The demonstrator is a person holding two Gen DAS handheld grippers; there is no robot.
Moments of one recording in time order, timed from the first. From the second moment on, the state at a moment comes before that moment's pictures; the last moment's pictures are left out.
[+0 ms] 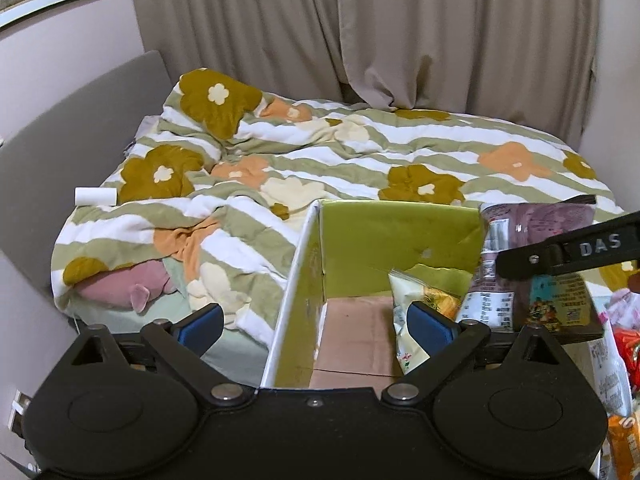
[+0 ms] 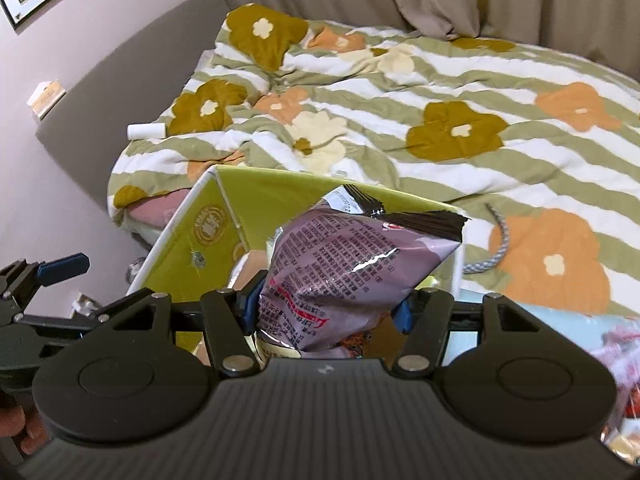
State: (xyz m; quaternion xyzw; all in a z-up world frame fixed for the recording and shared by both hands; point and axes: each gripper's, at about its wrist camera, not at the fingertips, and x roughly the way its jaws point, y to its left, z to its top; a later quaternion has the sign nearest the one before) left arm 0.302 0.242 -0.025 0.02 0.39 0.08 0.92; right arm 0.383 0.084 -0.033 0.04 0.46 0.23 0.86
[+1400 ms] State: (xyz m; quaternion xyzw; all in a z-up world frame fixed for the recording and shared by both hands) left arm 0.204 0.136 0.026 0.03 0.33 -0.10 0.94; right arm 0.198 -0.041 0.045 0.09 0.34 0.05 0.94
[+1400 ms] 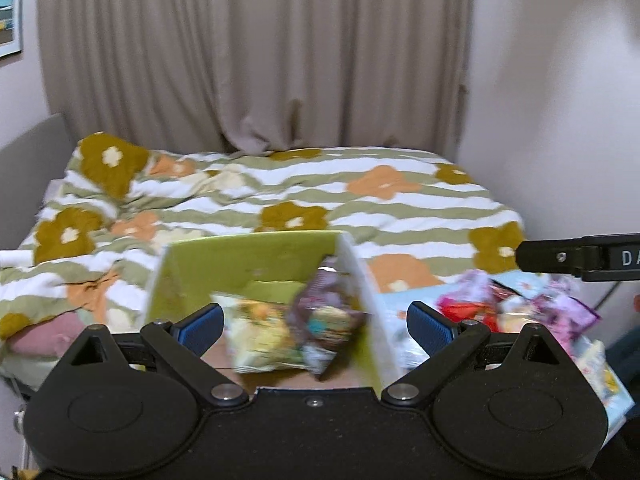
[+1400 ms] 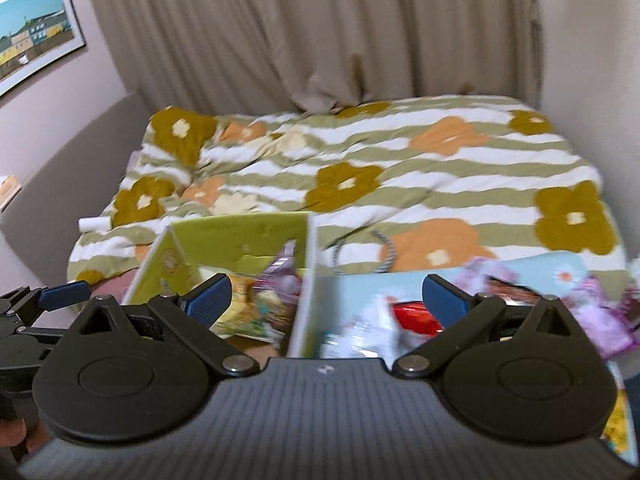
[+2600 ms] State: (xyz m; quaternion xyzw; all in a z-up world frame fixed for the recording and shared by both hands) left arm 0.147 -0.142 -0.106 -0.08 0.49 -0.11 0.86; right arm 0.105 -0.322 -0.066 0.09 0.43 0.02 0.90
